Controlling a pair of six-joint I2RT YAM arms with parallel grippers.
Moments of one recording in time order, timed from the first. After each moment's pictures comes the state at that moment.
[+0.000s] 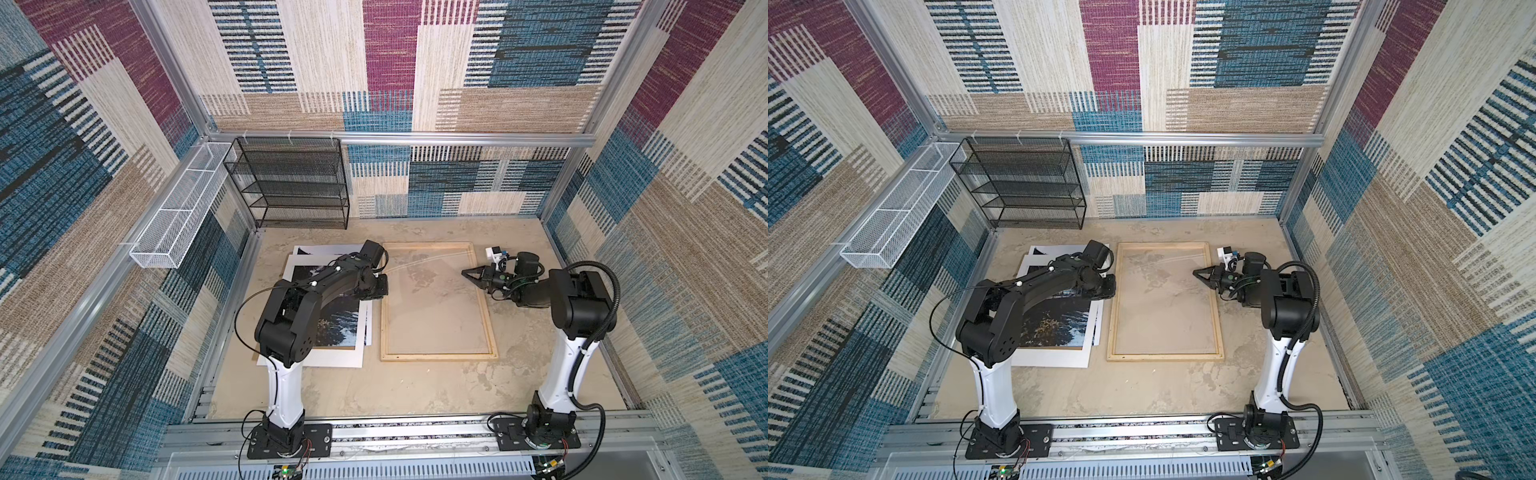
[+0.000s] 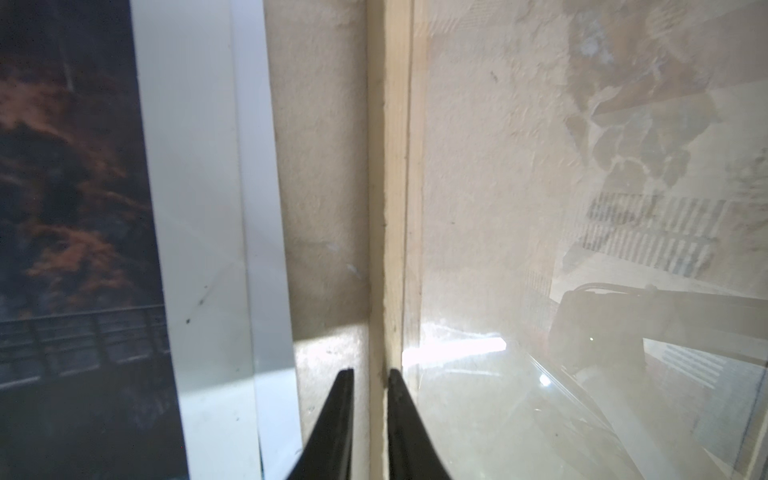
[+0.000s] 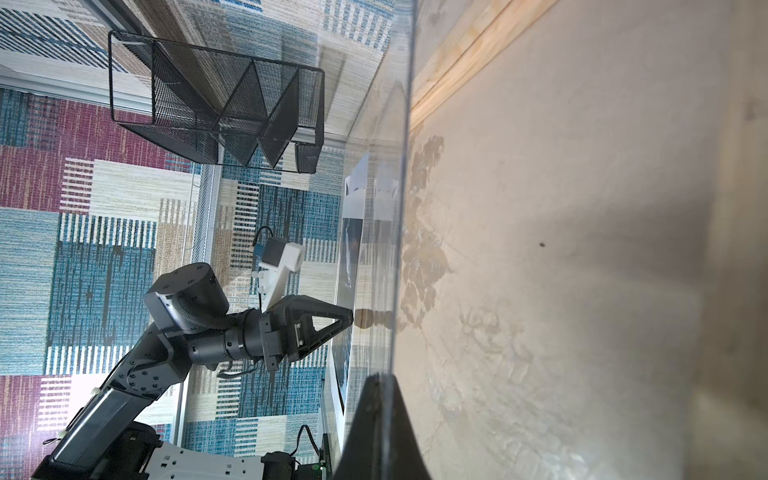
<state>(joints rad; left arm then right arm) -0.48 1.99 1.43 -0.63 0.11 -0.48 -0.12 2.07 0.95 0.62 -1.18 0.86</state>
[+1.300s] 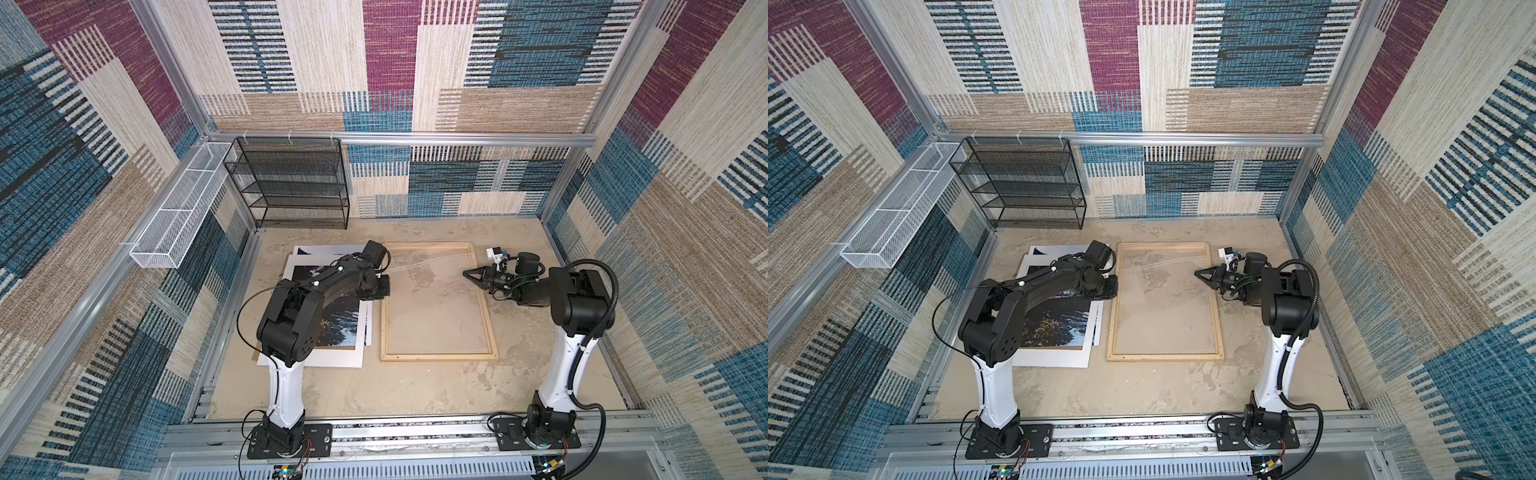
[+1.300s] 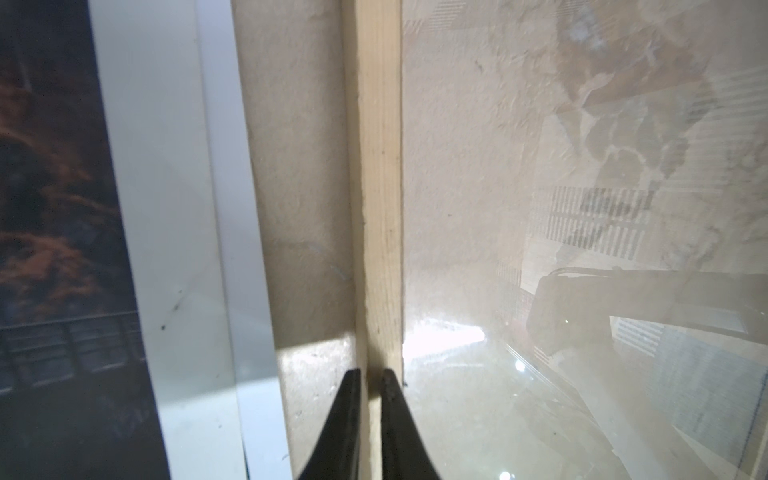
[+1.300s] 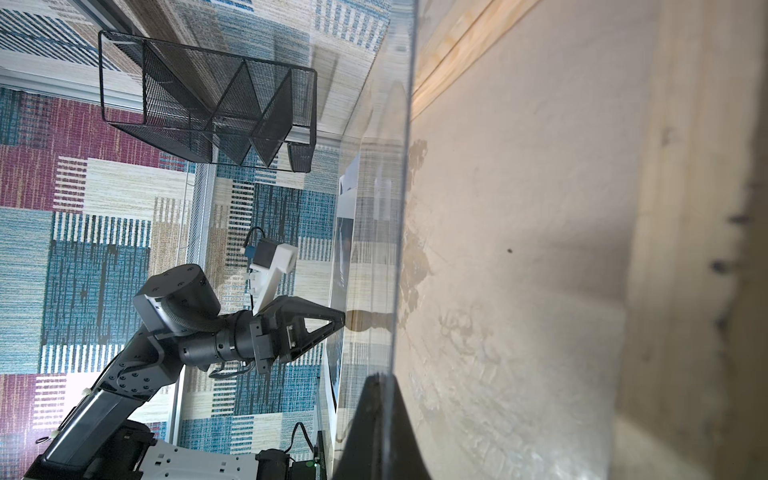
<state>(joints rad) -0.49 2.00 1.44 -0.63 0.11 -0.47 -0.13 2.11 0.98 0.59 -1.19 0.82</state>
